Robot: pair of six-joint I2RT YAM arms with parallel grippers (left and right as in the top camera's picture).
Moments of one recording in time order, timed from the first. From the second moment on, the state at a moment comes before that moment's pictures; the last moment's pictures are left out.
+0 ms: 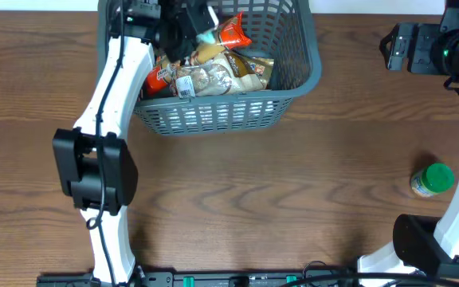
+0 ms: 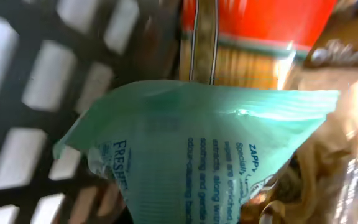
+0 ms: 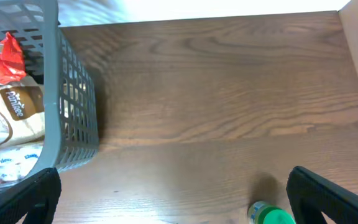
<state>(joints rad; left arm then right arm) -0.19 2.15 2.02 -0.77 0.21 0.91 -0.07 1.75 2.49 -1.60 0.02 0.02</state>
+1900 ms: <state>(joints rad) 0.50 1.60 1.96 -1.24 0.18 0.06 -0.67 1.60 1.91 -1.60 0.08 0.49</state>
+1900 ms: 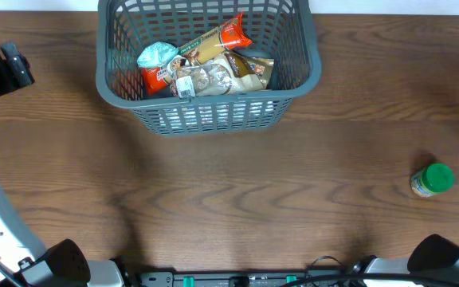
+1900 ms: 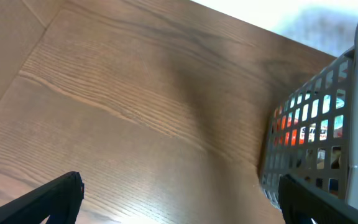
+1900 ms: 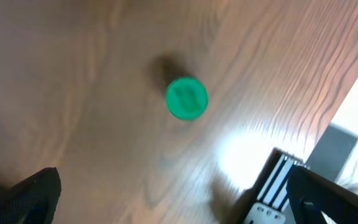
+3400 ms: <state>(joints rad) 0.50 1.60 1.96 -1.29 0.19 0.06 -0.74 1.67 1.04 -0.70 0.06 0.49</state>
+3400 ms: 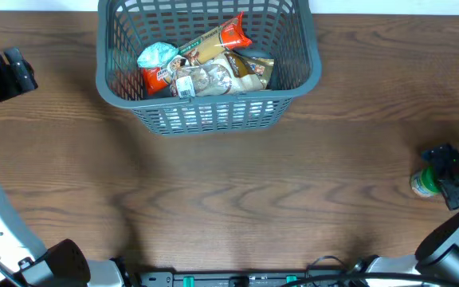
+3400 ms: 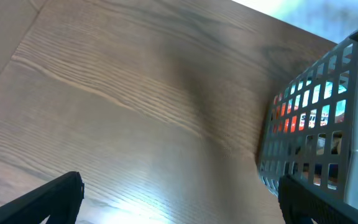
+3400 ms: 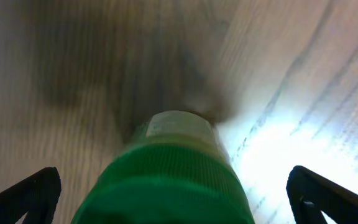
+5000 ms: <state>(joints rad) 0.42 1.60 1.96 -1.31 0.19 0.16 -0.03 1.69 2.22 -1.12 -0.09 -0.16</state>
